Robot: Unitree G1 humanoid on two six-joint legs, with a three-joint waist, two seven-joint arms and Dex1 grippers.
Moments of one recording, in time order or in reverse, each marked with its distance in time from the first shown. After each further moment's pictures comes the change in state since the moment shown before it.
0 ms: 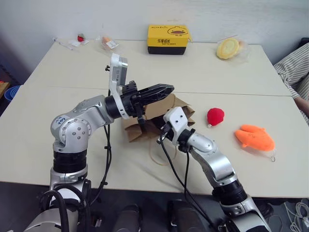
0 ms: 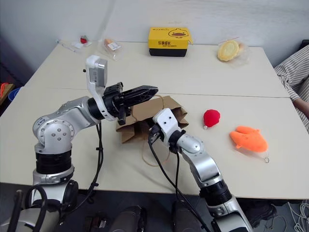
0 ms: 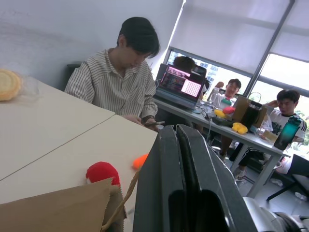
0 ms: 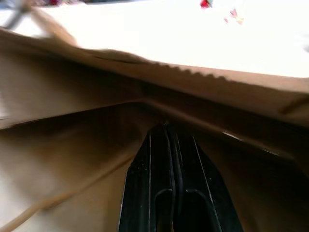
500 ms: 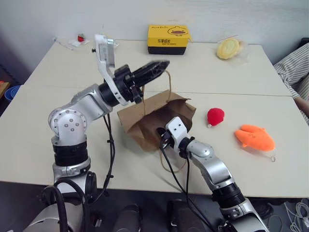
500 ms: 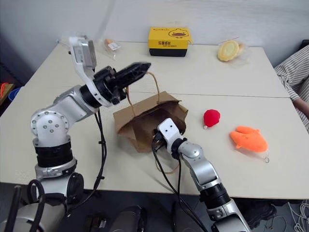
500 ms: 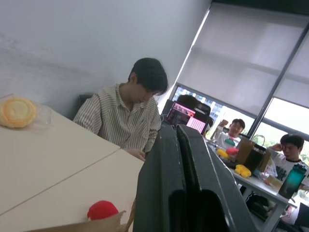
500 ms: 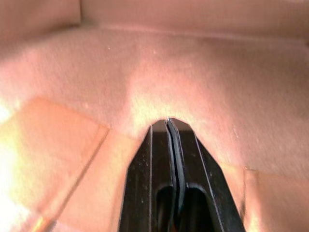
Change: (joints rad) left arm -0.115 -0.045 0.120 0.085 -0.131 0.012 0.160; right arm 0.057 -0.020 0.002 0.086 -0.081 -0.002 0.012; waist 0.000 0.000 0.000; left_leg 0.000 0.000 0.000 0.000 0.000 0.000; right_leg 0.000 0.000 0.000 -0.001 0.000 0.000
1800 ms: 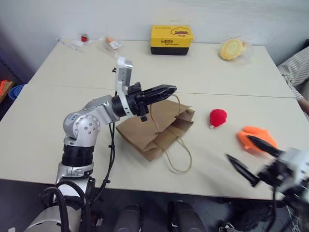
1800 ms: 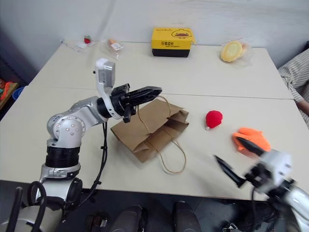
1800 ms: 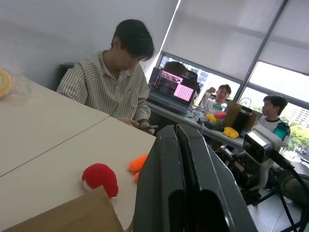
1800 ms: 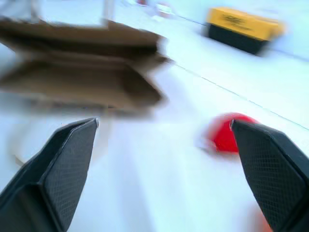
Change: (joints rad) left arm 0.082 0.015 -0.181 0.106 0.229 -0.144 -0.311; right arm 0.866 -0.297 -0.918 -0.396 0.454 -0.408 0.439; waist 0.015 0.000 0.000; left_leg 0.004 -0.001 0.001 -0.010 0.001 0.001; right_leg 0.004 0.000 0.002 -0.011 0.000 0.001
